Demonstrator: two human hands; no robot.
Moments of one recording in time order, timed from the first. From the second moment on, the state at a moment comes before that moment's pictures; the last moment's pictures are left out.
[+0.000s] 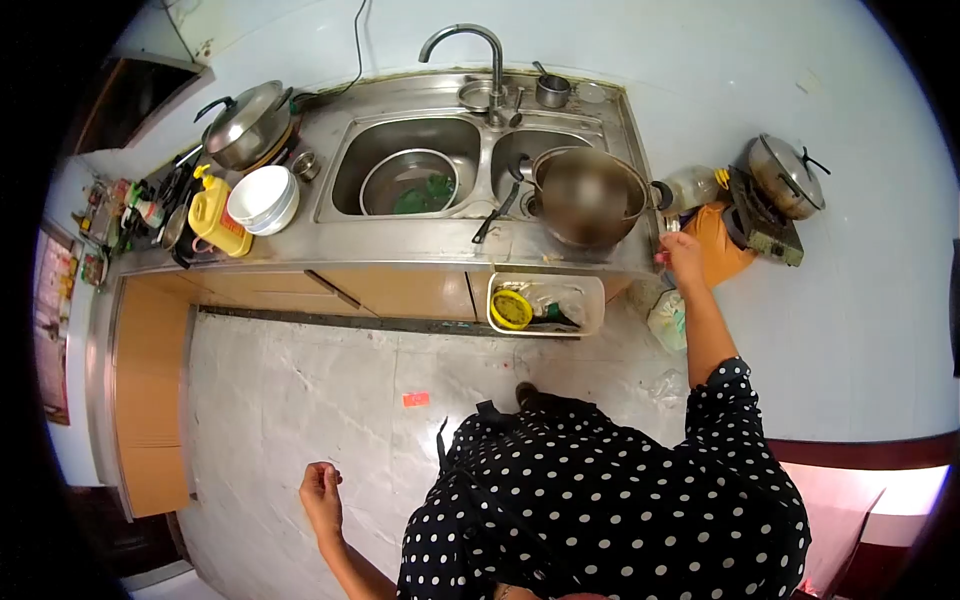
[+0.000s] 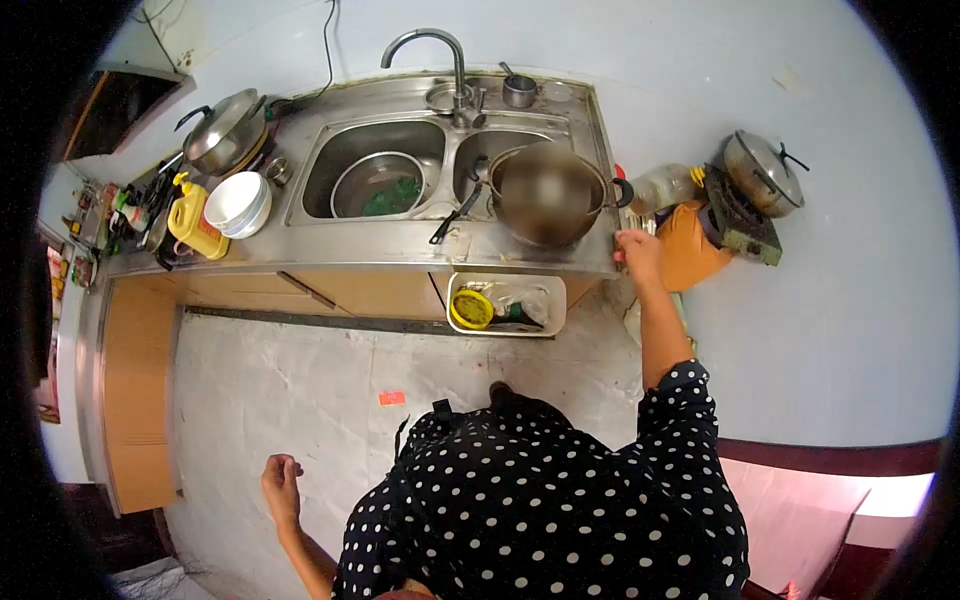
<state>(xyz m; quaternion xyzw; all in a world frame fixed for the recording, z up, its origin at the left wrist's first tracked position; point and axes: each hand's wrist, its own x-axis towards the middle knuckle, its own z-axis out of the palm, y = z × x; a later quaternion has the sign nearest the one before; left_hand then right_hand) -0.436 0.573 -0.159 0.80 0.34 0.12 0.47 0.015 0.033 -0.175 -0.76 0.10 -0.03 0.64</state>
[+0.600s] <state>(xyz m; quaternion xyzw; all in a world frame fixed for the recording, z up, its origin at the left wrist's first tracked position) -0.262 0.490 -0.170 0.85 0.26 -0.03 0.46 0.158 -0.002 -0.189 -0.59 0.14 0.25 0.75</state>
